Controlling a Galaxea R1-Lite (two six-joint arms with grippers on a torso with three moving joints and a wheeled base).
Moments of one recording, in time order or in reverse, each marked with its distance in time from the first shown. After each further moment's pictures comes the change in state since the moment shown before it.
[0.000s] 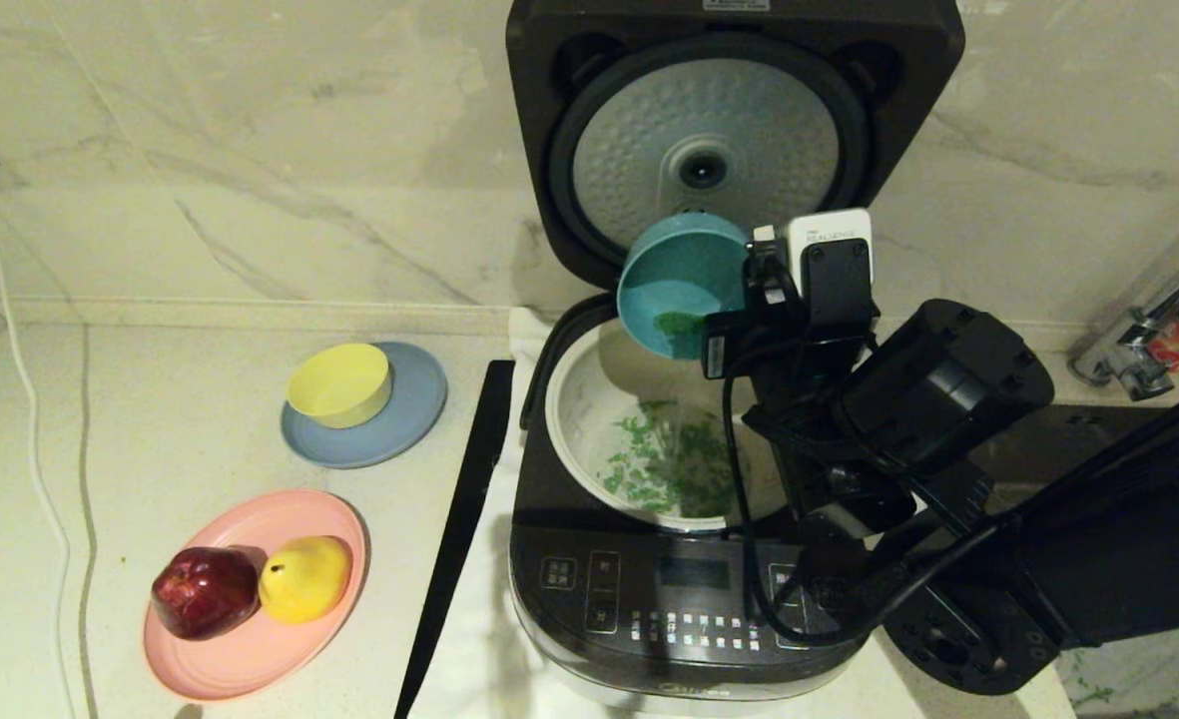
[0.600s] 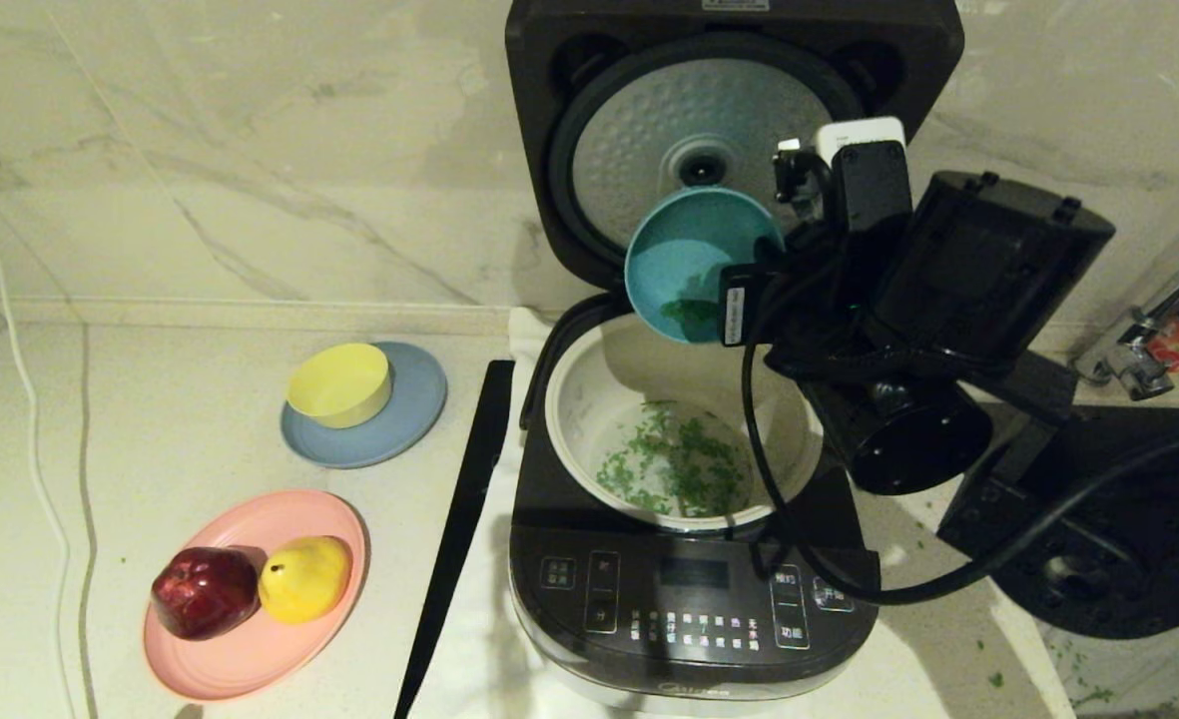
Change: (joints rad) left arm 0.000 0.000 0.000 0.000 0.000 0.000; right arm 0.012 -0.171 -0.156 0.578 -0.048 0.203
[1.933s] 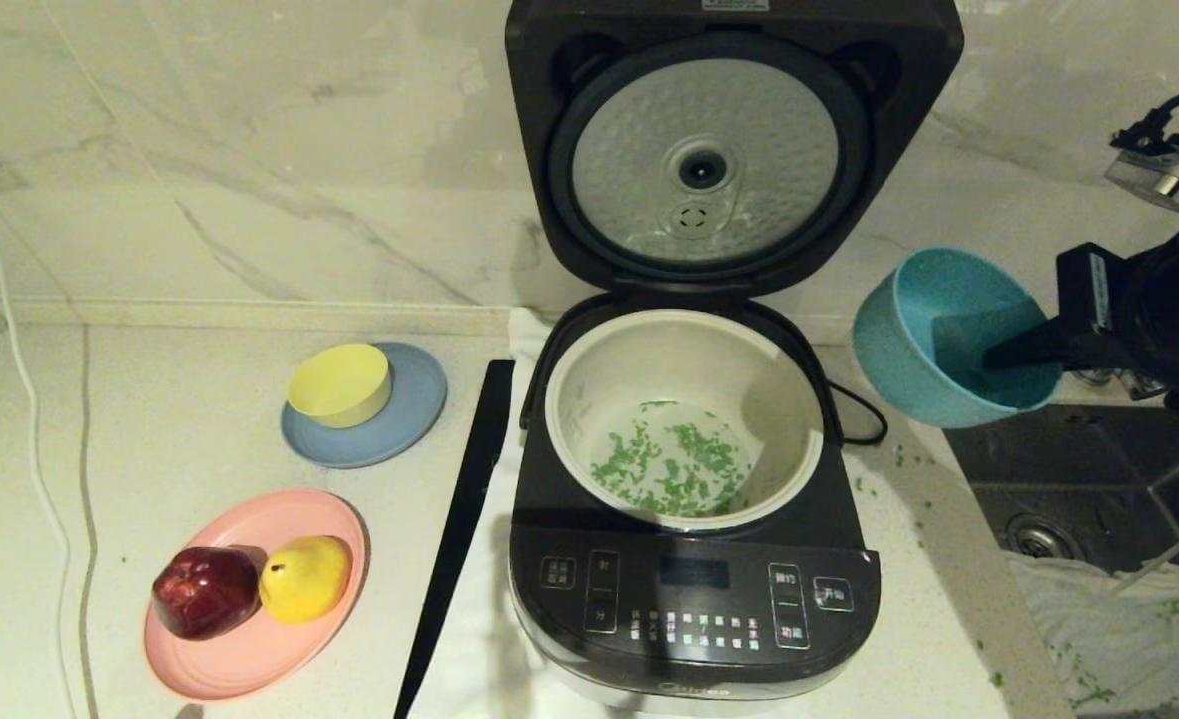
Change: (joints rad) left arm 0.000 0.000 0.000 0.000 0.000 -0.001; right arm -0.534 -0.276 -0.503 1.708 0.796 0.651
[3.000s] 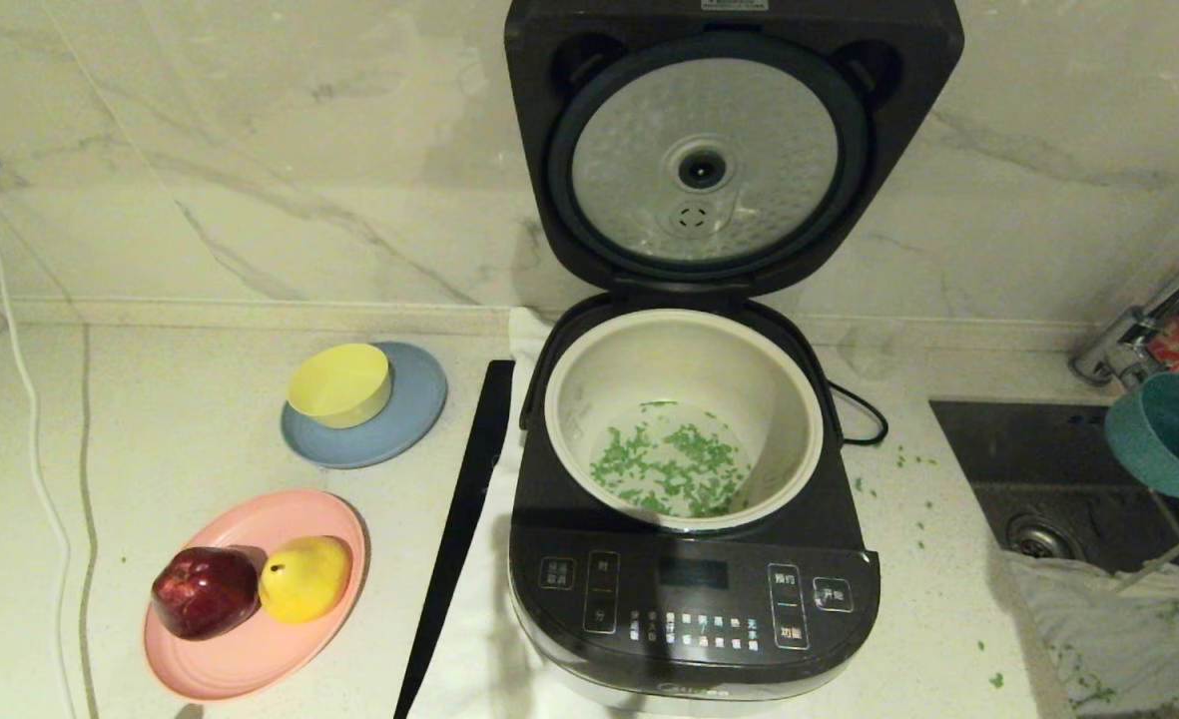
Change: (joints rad) left arm 0.000 0.000 0.000 0.000 0.000 0.000; right arm -0.891 0.282 0.275 -0.338 0.219 -0.005
